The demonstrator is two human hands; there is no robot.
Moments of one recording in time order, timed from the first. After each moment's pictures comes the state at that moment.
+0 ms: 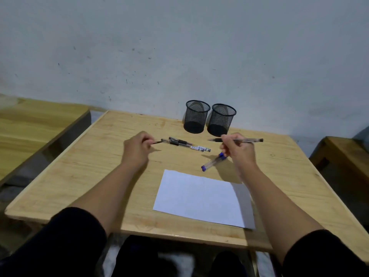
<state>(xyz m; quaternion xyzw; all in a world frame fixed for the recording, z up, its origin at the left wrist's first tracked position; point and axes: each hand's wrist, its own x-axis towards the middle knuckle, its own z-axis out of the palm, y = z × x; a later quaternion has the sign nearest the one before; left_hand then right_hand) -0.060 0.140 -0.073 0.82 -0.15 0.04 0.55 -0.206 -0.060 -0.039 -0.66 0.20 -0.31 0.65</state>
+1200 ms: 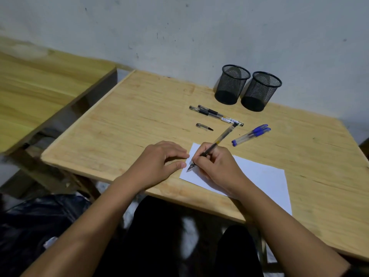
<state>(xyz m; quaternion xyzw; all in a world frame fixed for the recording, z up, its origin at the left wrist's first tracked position) -0.132 0.215 -0.113 0.84 -0.42 0.00 0.35 -0.219 0.050 -0.085 -0.80 0.06 -0.04 0.60</state>
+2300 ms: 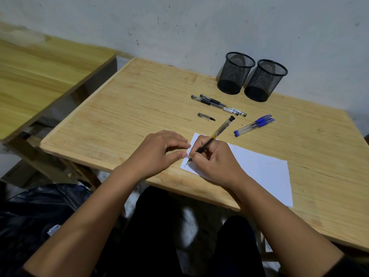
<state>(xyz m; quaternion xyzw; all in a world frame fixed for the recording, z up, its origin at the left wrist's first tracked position) -0.133 0.215 -0.114 0.84 -0.41 -0.01 0.37 -0.220 0.058 -0.091 -0.86 0.02 -0.05 0.50</state>
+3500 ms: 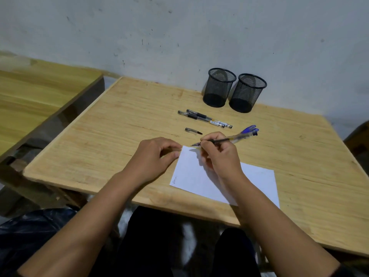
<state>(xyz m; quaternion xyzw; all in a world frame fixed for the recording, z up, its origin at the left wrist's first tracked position) -0.122 0.191 -0.093 0.85 -0.35 -0.02 0.40 -0.212 0.041 -0.069 -0.63 0.19 -0.16 0.73</state>
